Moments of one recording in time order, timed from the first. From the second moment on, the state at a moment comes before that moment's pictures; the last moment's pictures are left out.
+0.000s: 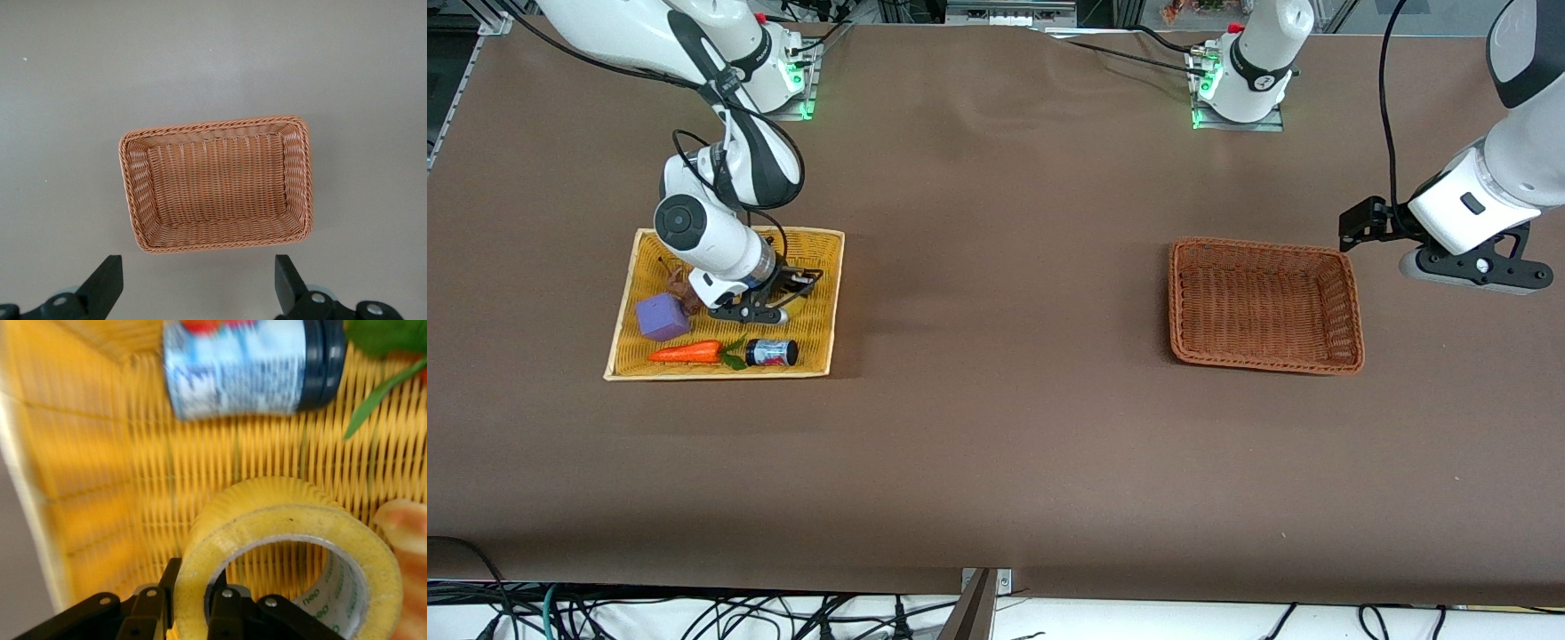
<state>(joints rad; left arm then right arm) -0.19 0.07 0.12 -1.64 0.01 1.62 0.09 0.07 0.32 0.20 -2.24 0.03 2.50 0.32</state>
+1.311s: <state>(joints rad) -0.18 0.07 0.12 -1.64 0.01 1.62 0.09 0.49 0.62 0.35 -1.44 -0.03 2.11 1.13</state>
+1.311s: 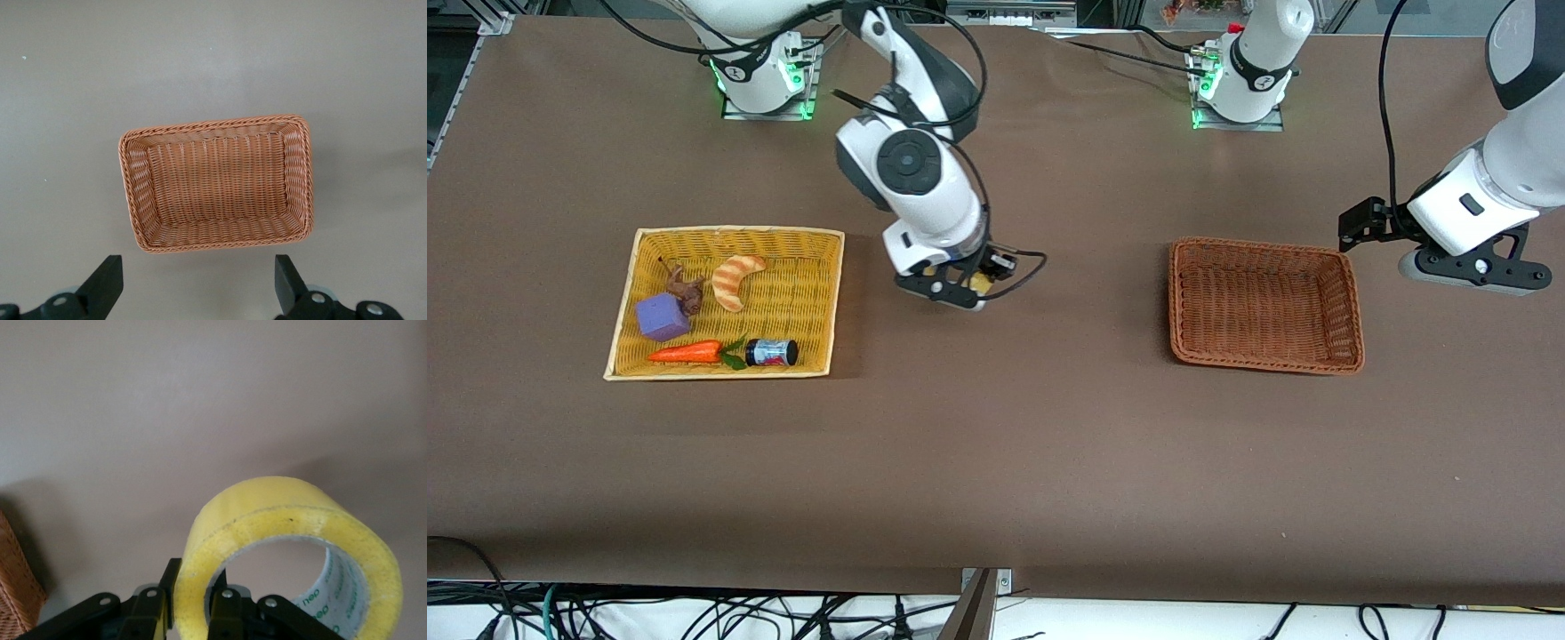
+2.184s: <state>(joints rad) -0.18 0.07 0.12 -1.64 0.01 1.62 0.09 0.57 0.86 0.34 -1.41 -0.03 2.34 1.15</state>
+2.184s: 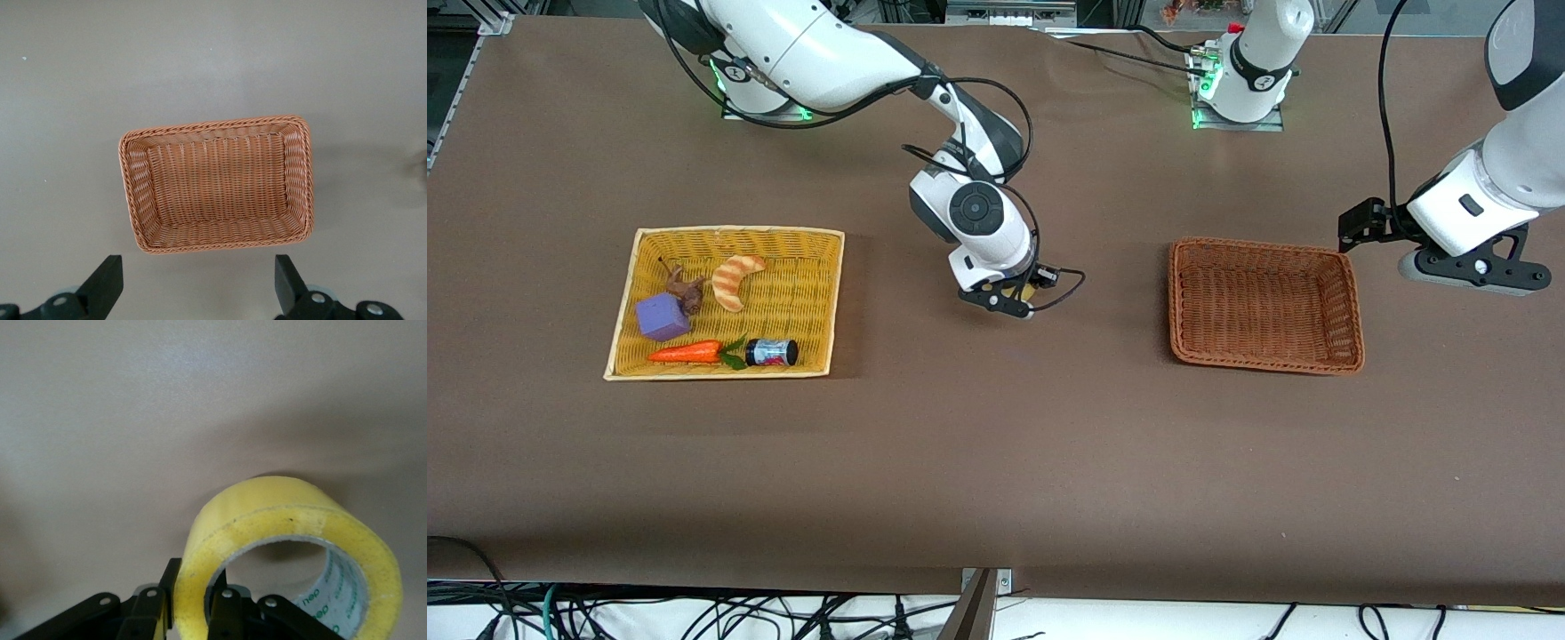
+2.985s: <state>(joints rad) -0.19 0.08 0.08 -1.65 0.01 1.65 0.07 0.57 0.80 0.34 -1.33 -0.13 2.35 1.14</state>
